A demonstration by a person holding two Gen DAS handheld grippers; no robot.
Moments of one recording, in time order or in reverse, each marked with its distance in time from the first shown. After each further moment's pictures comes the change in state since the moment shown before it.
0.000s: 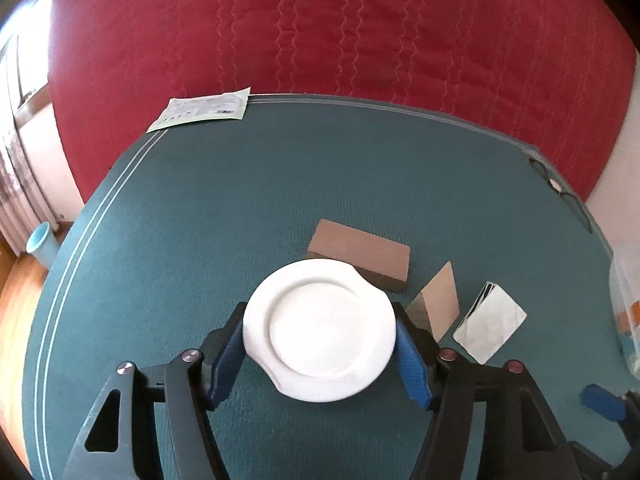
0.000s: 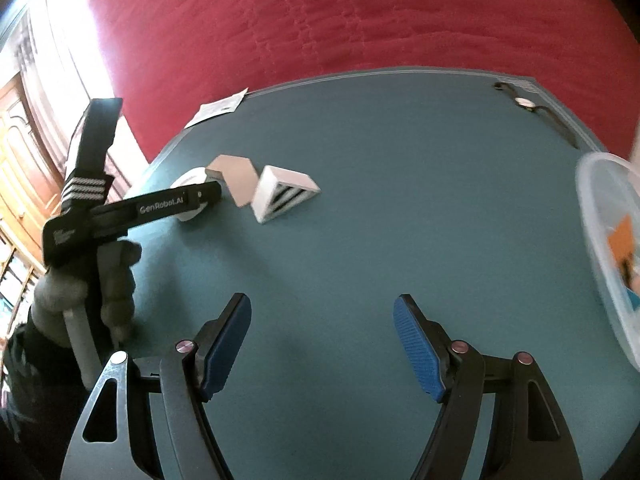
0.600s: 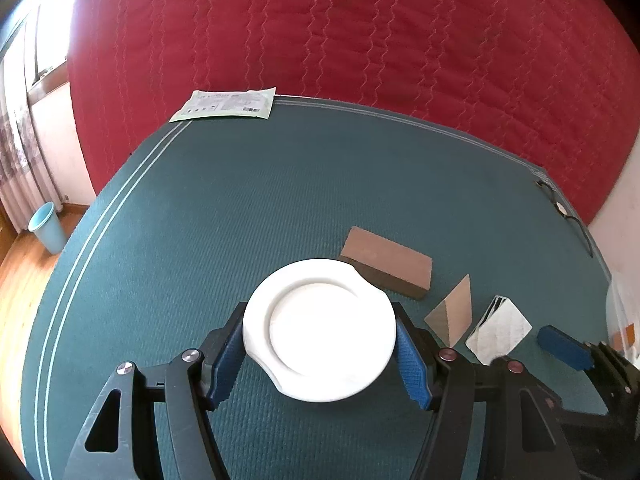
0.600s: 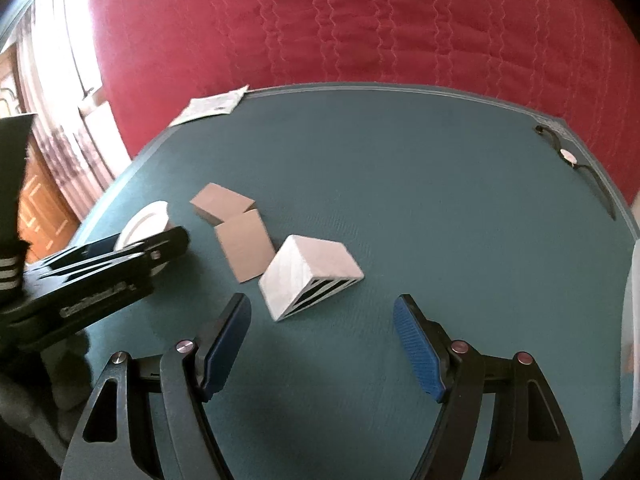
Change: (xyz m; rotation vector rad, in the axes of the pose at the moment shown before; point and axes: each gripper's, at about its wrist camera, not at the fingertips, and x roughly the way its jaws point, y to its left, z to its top) left arm -0.004 0.018 0.001 -0.072 -0.012 0.001; right arm 0.066 0.040 0.051 -0.085 -0.003 -0.107
